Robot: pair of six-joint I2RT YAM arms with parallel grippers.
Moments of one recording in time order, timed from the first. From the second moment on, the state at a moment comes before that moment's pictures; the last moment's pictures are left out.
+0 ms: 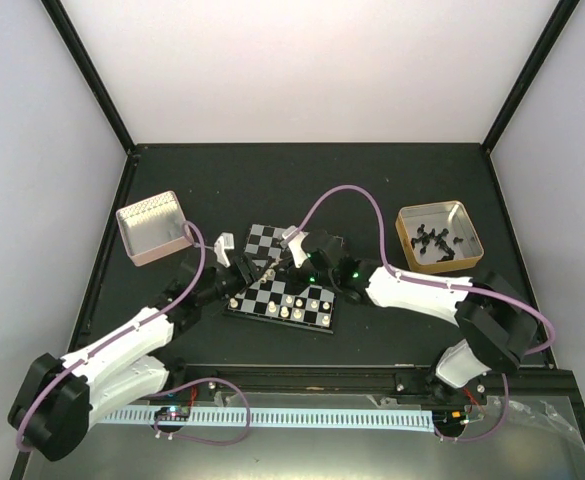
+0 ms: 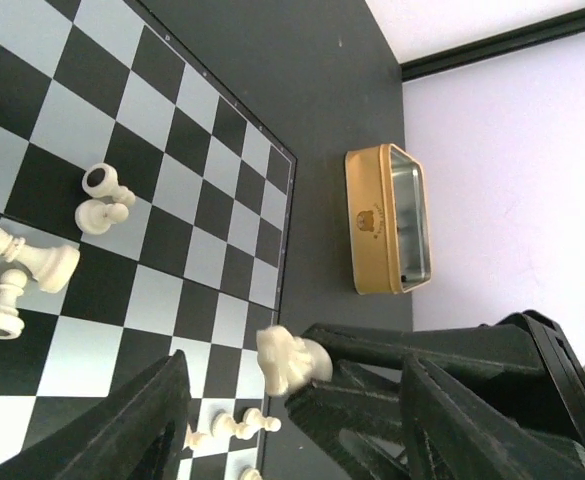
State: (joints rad) left arm -0.54 0.93 0.37 0.14 0.29 -1.11; right arm 0.95 1.54 0.88 0.04 -0.09 0.25
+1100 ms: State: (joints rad) left arm -0.53 0.98 0.35 0.23 0.34 -1.15; right arm 0.95 1.42 0.80 0.08 -0.01 0.35
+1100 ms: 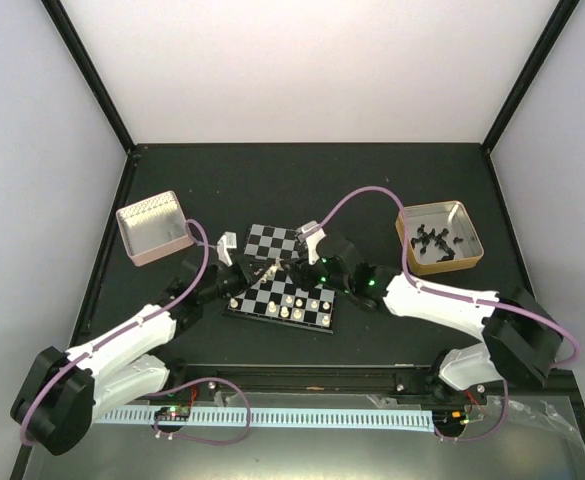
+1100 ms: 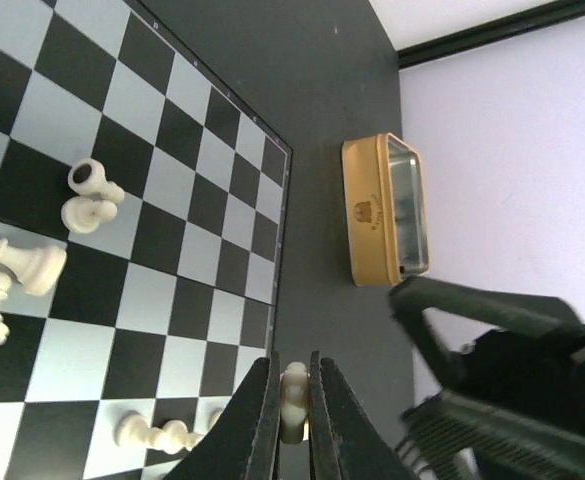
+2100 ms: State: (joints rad) left arm -1.24 1.38 0.70 -0.16 -0.31 -0.53; right arm 0.65 1.34 0.67 -0.04 0.17 0.74
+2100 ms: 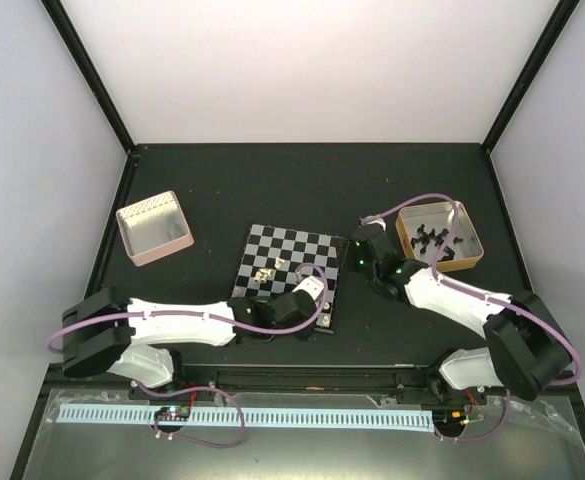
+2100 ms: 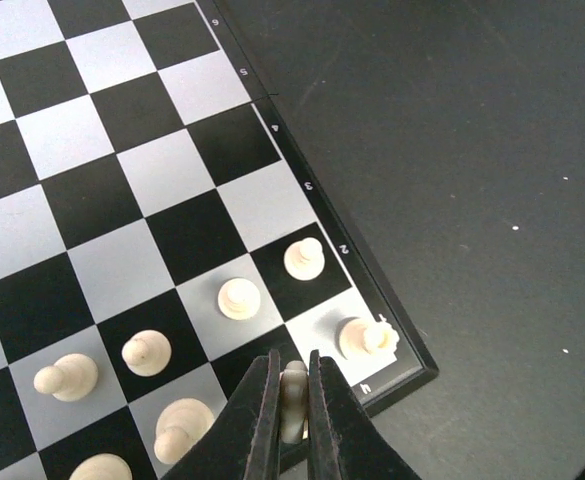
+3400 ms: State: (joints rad) left arm -1.24 1.52 0.71 -0.11 -0.33 -0.42; right arm 0.64 1.39 0.67 -0.04 0.11 0.74
